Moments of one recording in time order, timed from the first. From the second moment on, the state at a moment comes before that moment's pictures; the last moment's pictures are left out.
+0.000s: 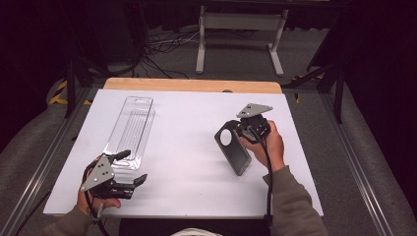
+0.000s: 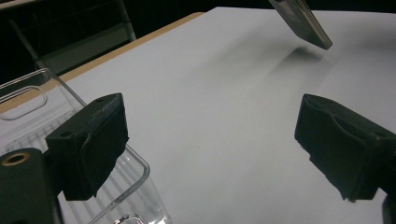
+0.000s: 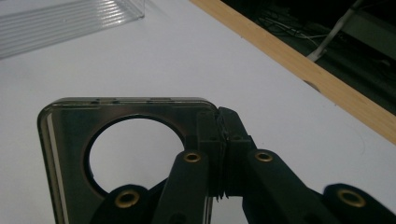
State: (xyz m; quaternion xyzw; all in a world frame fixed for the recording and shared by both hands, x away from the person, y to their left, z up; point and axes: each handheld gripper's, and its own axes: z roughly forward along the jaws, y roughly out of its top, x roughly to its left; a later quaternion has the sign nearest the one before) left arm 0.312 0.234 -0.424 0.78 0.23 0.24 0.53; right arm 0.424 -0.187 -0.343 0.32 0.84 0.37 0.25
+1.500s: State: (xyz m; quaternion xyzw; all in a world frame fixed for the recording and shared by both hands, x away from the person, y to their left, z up) left arm 0.346 0.124 -0.380 0.75 0.21 0.19 0.60; right arm 0.379 -0.152 -0.339 0.30 0.75 0.48 0.36
